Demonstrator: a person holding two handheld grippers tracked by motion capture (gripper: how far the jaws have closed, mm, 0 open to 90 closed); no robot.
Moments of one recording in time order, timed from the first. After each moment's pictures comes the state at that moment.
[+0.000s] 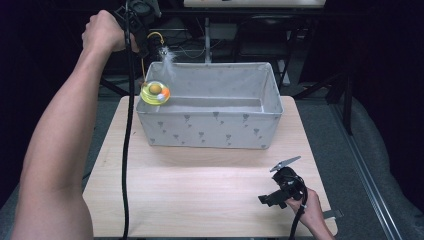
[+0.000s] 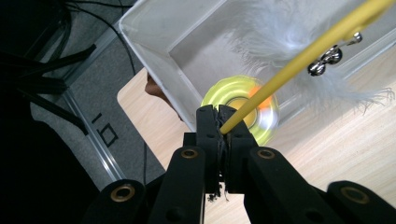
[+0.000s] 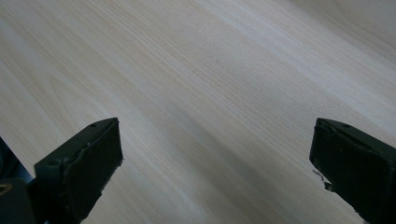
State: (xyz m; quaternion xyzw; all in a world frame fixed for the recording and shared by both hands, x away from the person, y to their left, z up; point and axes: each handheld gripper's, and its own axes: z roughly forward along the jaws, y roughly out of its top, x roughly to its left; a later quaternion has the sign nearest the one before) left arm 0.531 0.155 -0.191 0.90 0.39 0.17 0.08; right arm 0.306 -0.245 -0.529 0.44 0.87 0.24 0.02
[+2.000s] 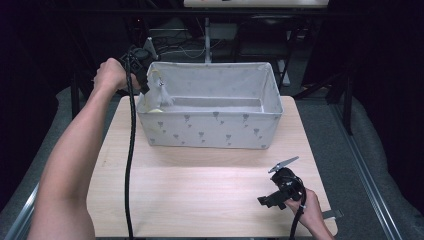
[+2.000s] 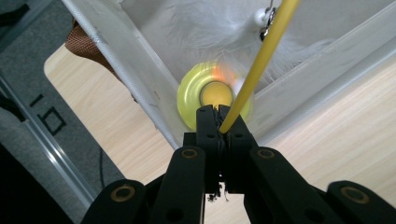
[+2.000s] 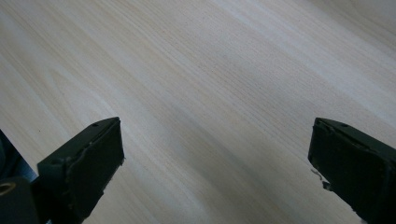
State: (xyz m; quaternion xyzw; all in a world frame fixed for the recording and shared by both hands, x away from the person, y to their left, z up) left arm 0.547 0.191 -0.307 0.90 0.42 0.09 0.07; right arm 0.306 -0.242 -0.531 0.43 0.87 0.24 0.02
